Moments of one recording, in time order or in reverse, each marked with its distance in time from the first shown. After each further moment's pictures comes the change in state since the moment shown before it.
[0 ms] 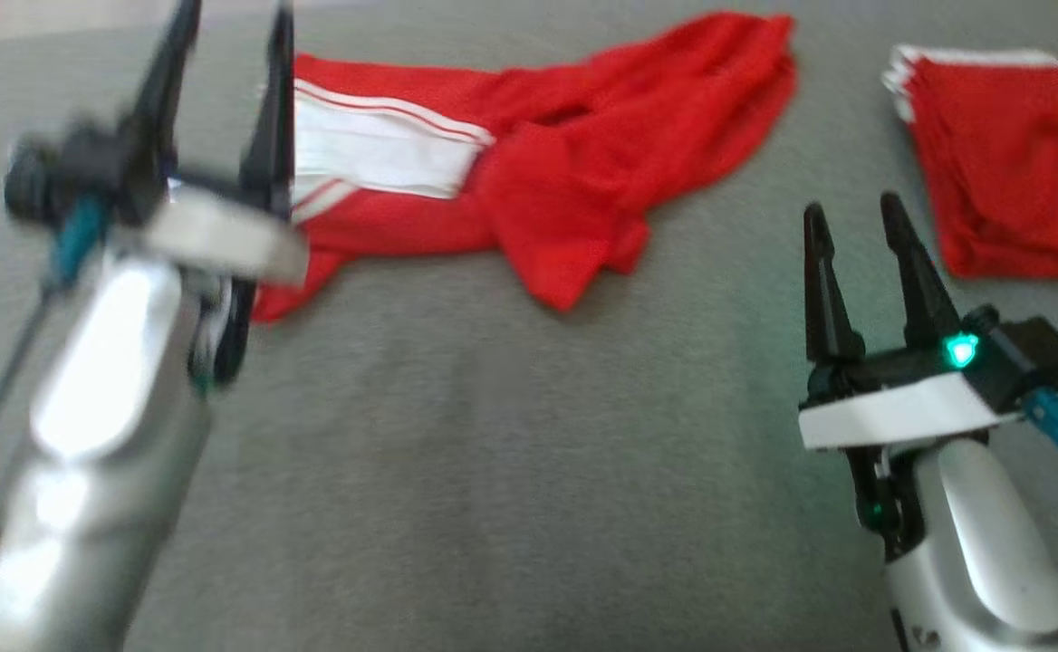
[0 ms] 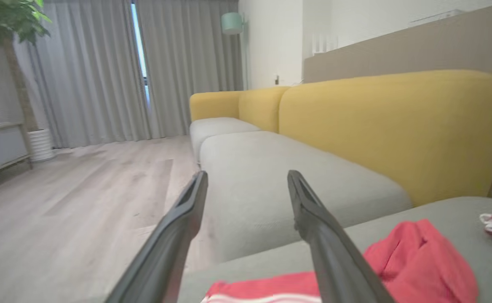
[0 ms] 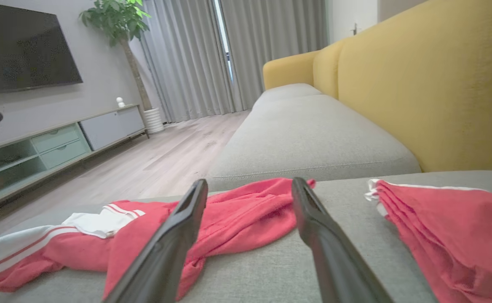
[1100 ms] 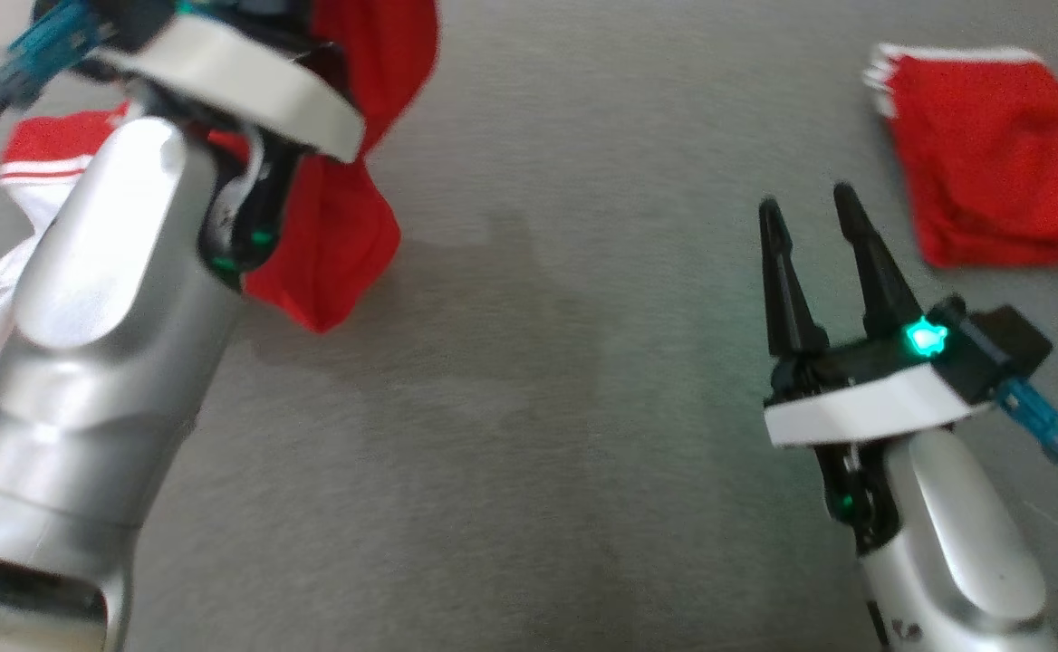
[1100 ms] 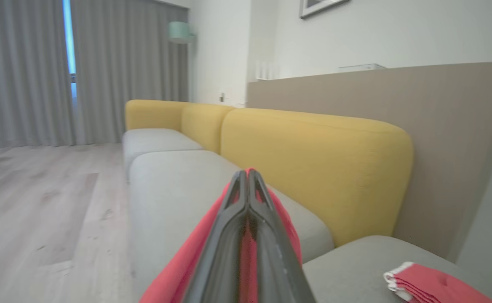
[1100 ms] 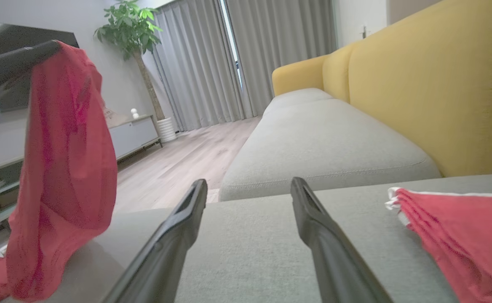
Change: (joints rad) left arm -0.148 -0.022 -0.033 -0.142 -0.147 -0.058 0.223; right arm 0.002 -0.003 0.079 -0.026 0.042 0.000 0.009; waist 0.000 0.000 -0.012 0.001
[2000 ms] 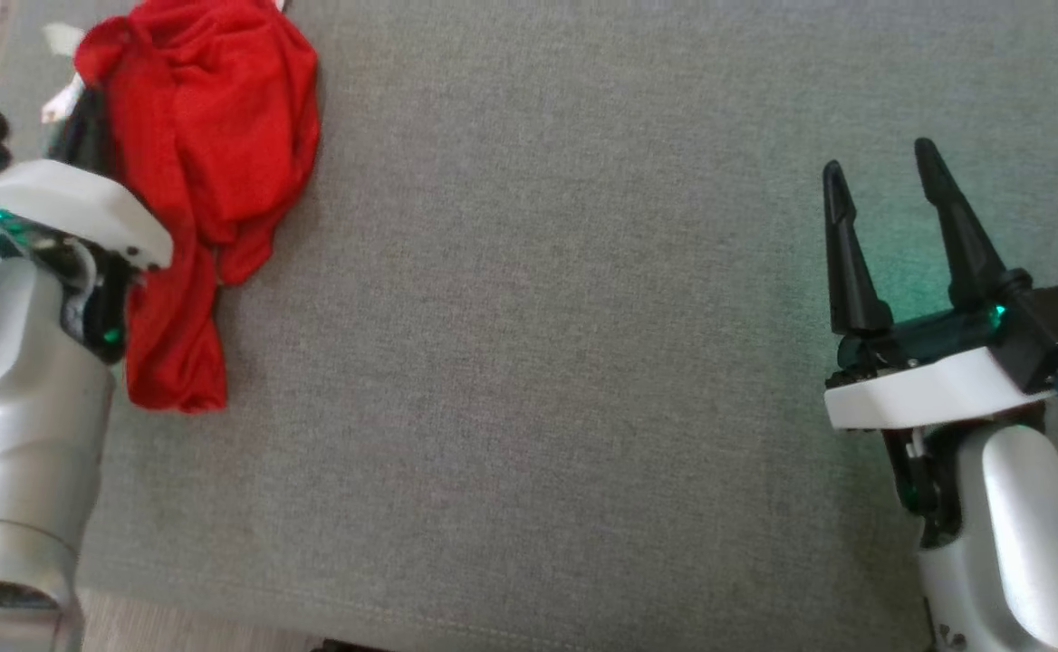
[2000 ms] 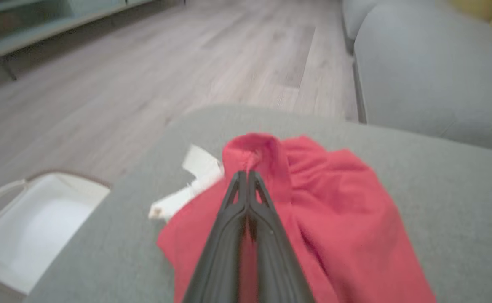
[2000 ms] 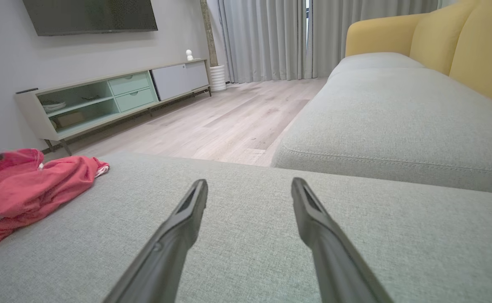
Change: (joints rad) left arm 0.034 0.026 0.257 0.640 0.058 -0.081 -0.039; right arm 0.031 -0.007 -0.113 -0.221 -0.211 0.000 0.162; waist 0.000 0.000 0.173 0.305
